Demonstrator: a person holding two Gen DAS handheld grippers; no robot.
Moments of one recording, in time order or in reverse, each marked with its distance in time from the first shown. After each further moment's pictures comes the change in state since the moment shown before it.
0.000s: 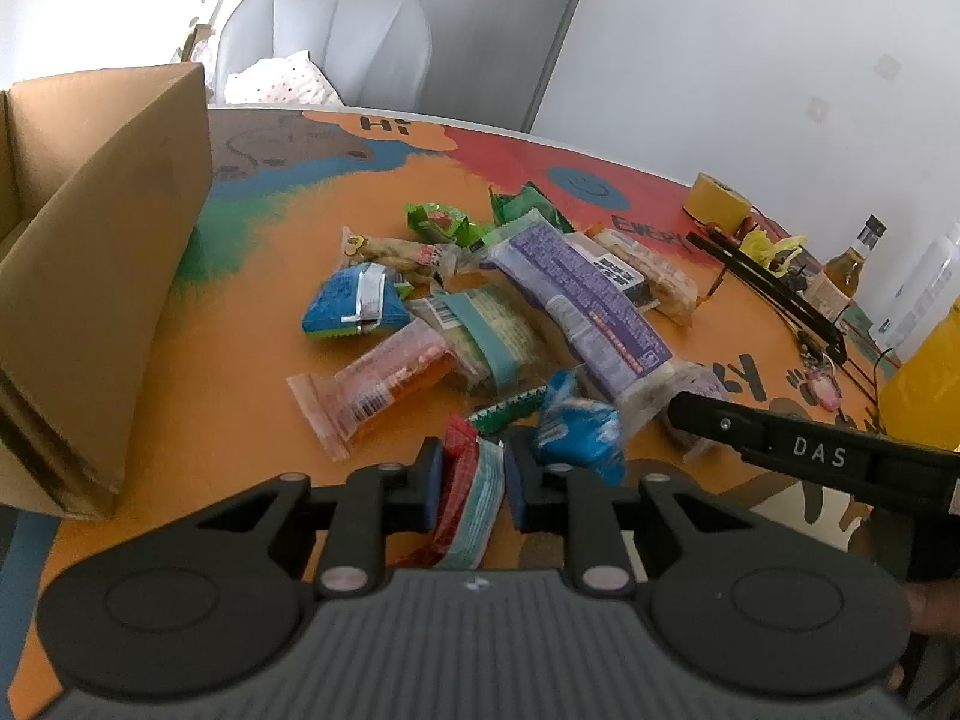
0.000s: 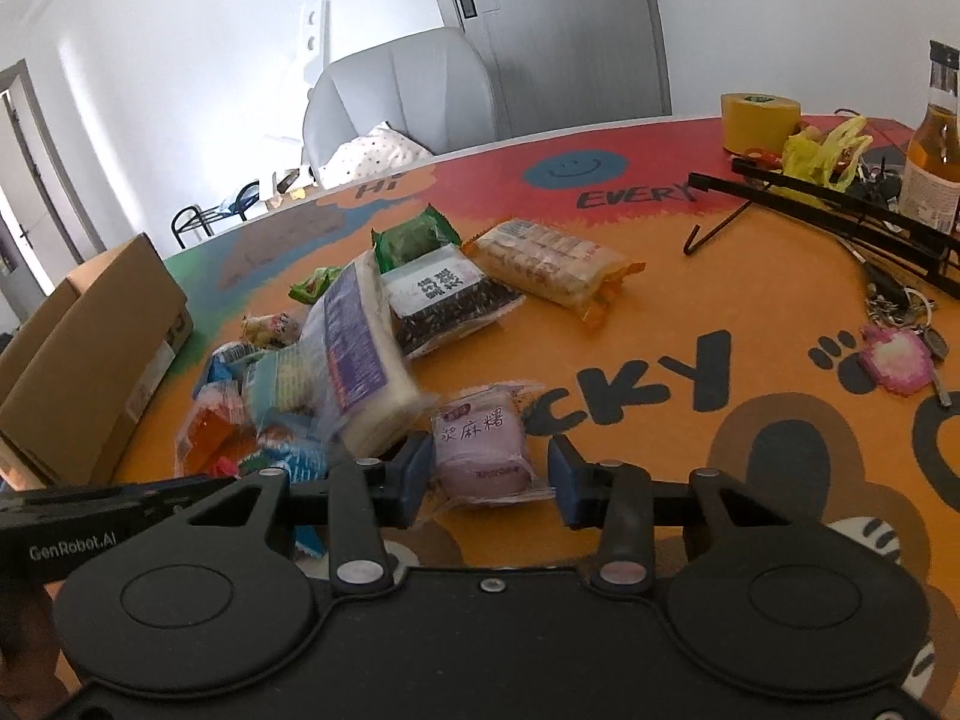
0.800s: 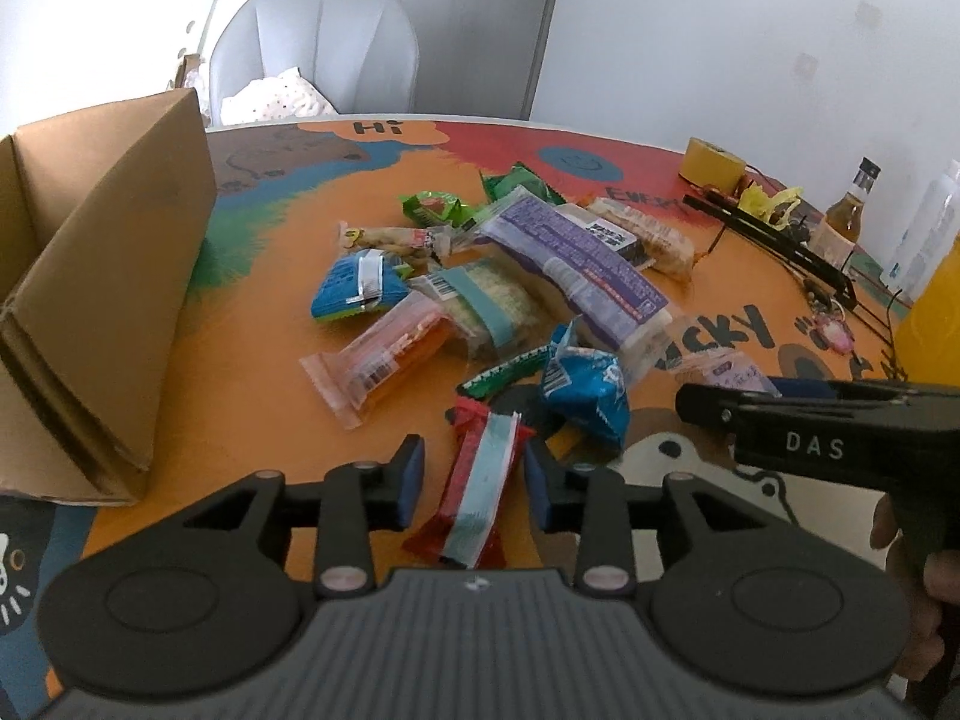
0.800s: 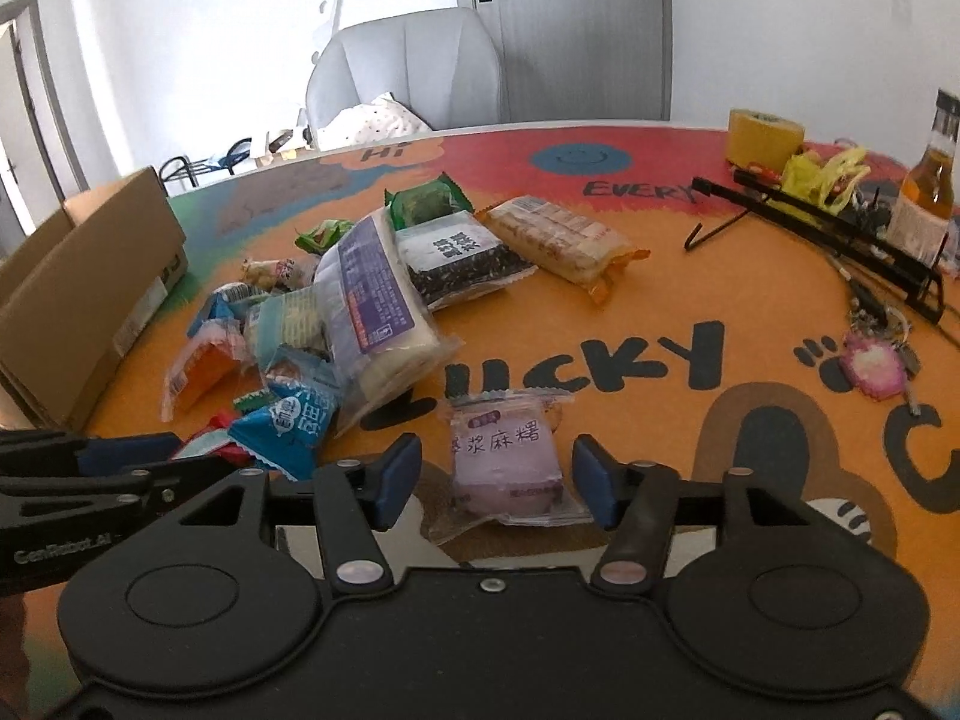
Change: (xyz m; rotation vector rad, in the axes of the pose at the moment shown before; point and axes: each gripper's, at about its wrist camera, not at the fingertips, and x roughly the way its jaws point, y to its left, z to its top) left arm -0.010 -0.011 -0.014 0.113 0.005 0.060; right arm -0.004 0.024 -0.012 -0.122 0.020 -0.092
